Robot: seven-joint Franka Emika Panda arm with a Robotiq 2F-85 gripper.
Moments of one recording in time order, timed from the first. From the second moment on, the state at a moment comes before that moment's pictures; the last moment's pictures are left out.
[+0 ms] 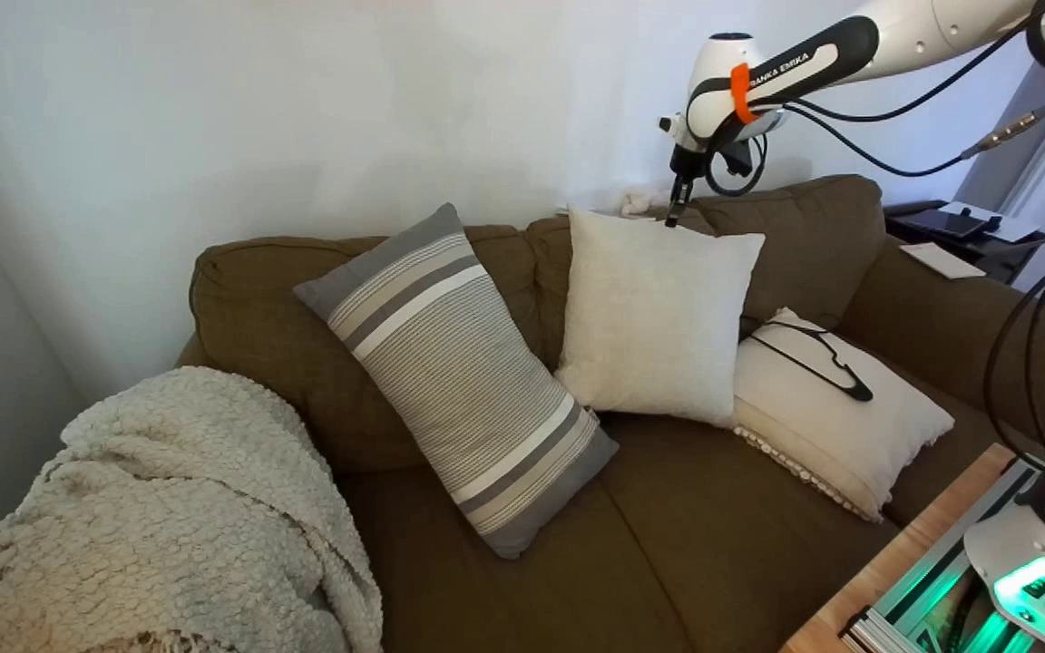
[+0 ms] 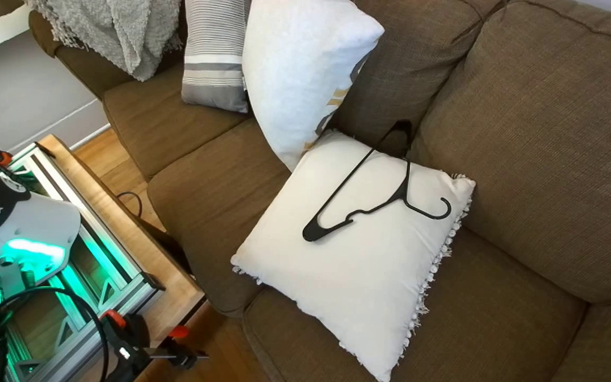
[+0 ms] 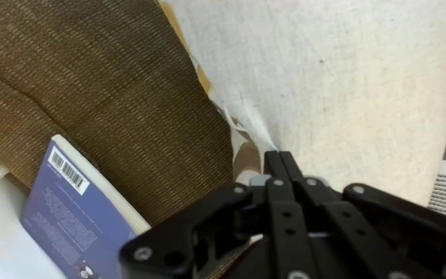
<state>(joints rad) -0.05 0.49 0.00 -1.65 -0.14 2.31 -0.75</state>
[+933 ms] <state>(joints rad) 0.07 0.29 -0.01 -1.63 -0.58 2.10 -0.69</state>
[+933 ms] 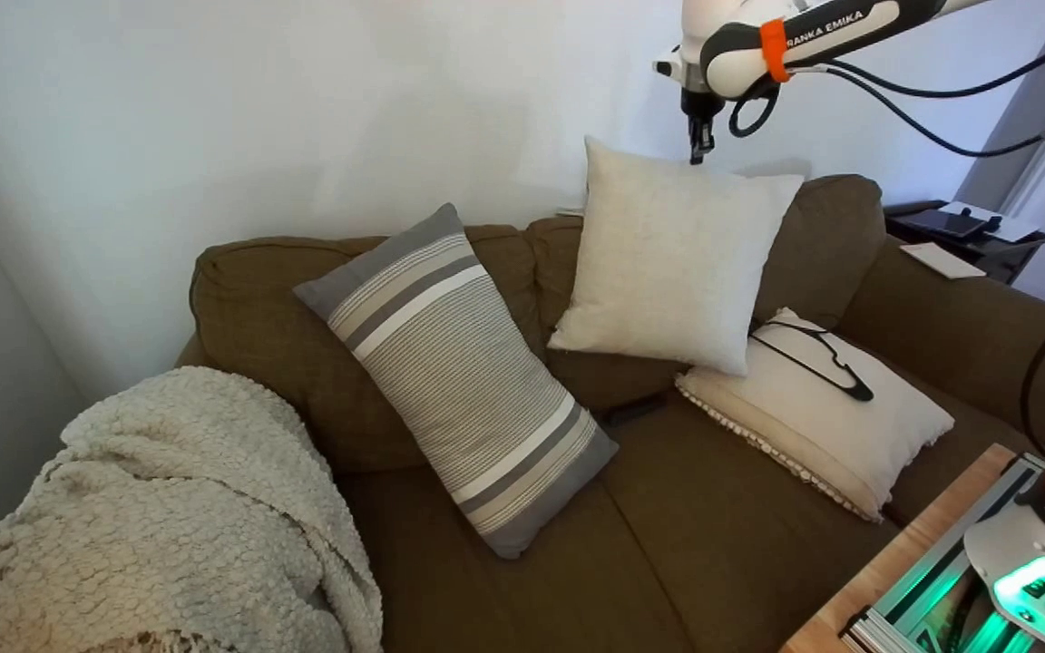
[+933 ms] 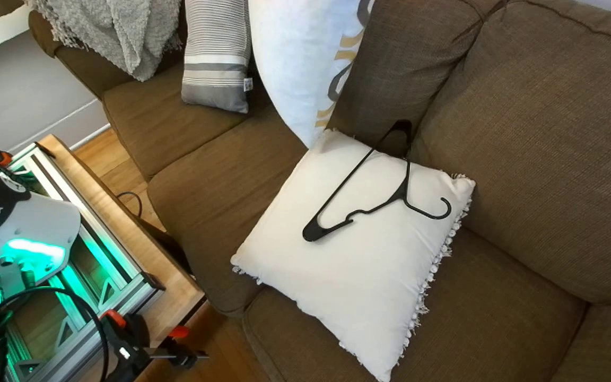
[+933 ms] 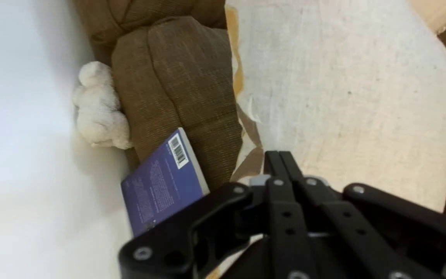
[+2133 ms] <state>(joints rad) 0.16 0.06 0.15 -1.49 -0.75 2.01 -0.92</state>
